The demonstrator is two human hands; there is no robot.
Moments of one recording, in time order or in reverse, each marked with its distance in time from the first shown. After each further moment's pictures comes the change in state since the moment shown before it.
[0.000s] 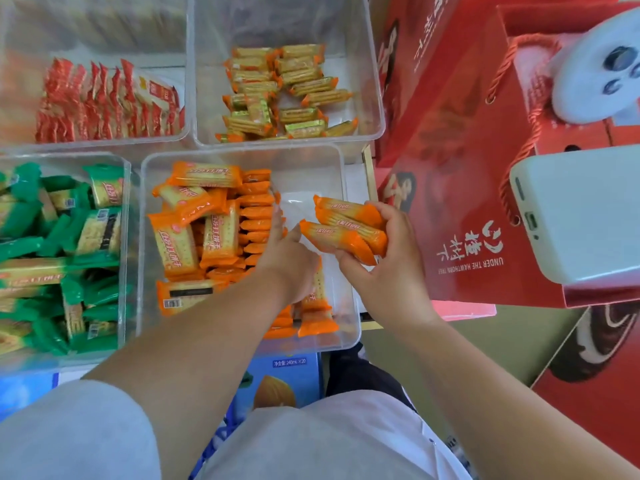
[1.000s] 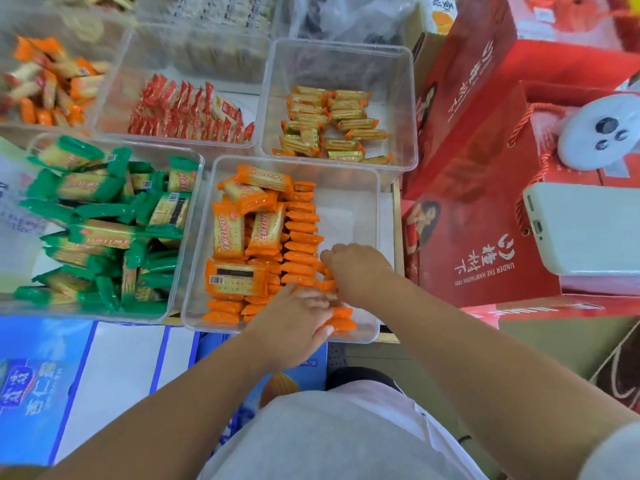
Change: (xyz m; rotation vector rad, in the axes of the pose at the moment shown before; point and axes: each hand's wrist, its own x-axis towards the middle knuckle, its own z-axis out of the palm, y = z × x) left_hand -0.119 0.010 0.053 -0.477 0.436 0.177; right_hand 0.029 -0.018 0.065 -1.196 -0.755 -0.385
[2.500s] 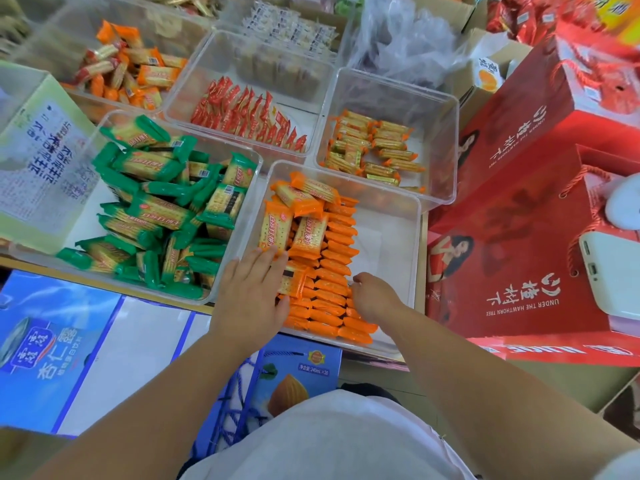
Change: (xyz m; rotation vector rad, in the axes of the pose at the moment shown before) left_hand -0.066 -0.066 0.007 0.026 0.477 -0.510; right_hand 0.015 -0.032 0.025 0.875 -0.124 0.538
